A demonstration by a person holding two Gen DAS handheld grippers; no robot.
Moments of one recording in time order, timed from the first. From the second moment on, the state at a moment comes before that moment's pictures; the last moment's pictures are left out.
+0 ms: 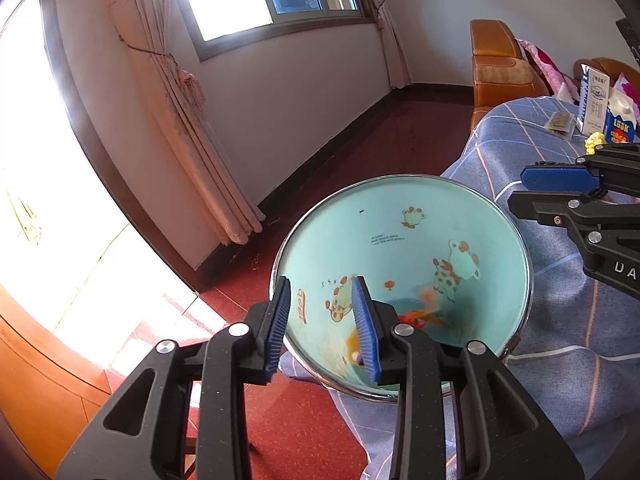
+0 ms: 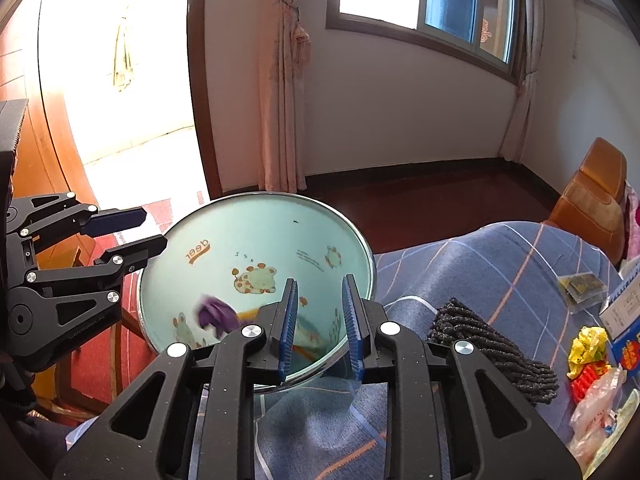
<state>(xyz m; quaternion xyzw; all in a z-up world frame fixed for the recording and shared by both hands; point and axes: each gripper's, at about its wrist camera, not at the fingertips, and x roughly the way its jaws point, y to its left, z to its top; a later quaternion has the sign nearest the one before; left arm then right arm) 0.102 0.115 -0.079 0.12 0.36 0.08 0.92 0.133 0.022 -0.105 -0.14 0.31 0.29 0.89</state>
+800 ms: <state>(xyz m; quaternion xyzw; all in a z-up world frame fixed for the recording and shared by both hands) 0.102 0.115 -0.080 0.11 0.36 0.08 0.92 0.130 0.013 -0.107 -0.13 0.31 0.28 0.90</state>
